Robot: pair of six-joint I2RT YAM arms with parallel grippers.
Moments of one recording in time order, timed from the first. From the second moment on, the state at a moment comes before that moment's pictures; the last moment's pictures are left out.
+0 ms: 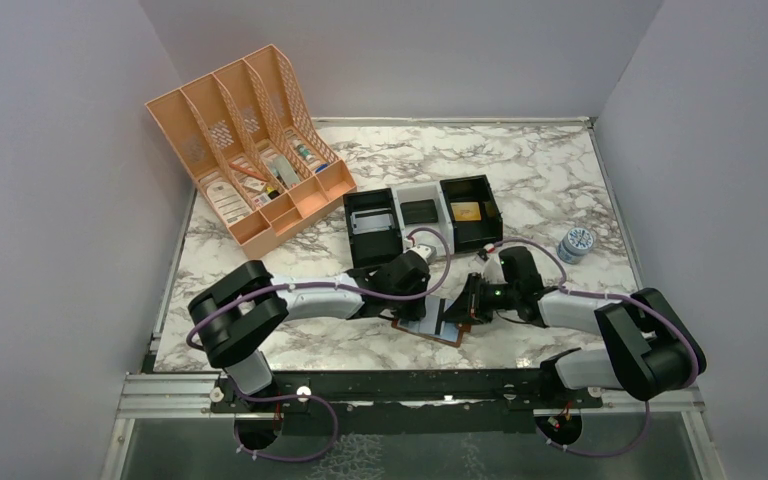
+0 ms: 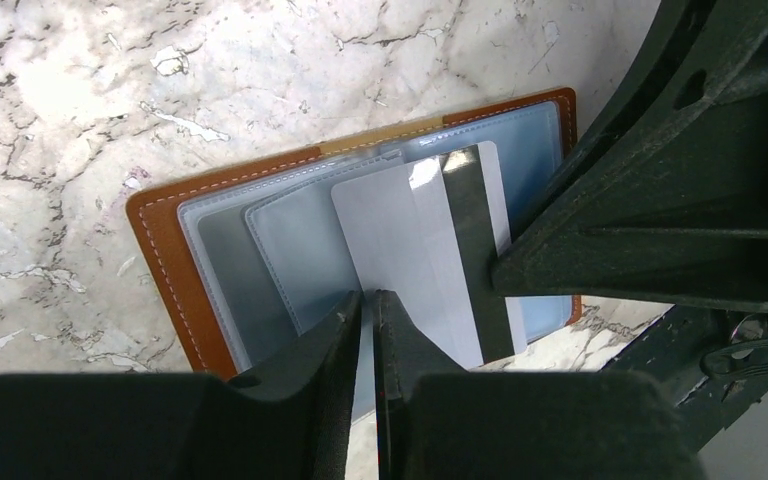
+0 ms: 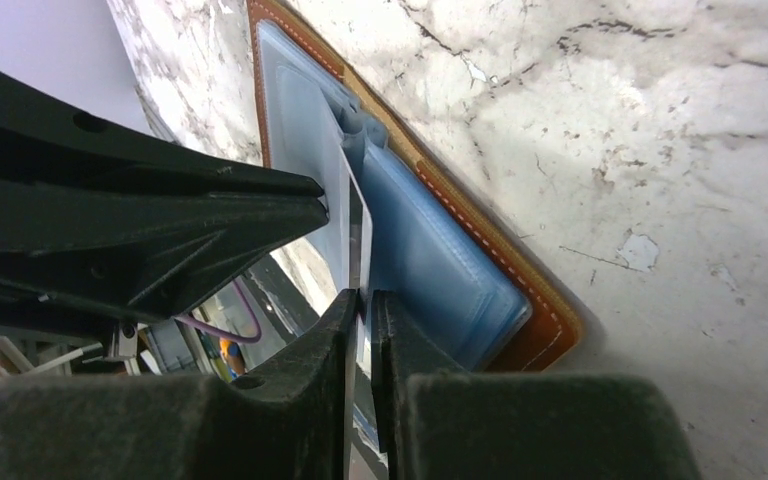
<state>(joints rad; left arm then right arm) -1.04 1.65 0.84 -0.07 0.01 -0.65 0.37 1.34 0.29 0.19 -0.74 0.76</state>
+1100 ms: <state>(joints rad) -1.04 1.64 0.80 -0.03 0.00 -0.67 0.39 1.48 0.22 0.54 -0.78 0.95</state>
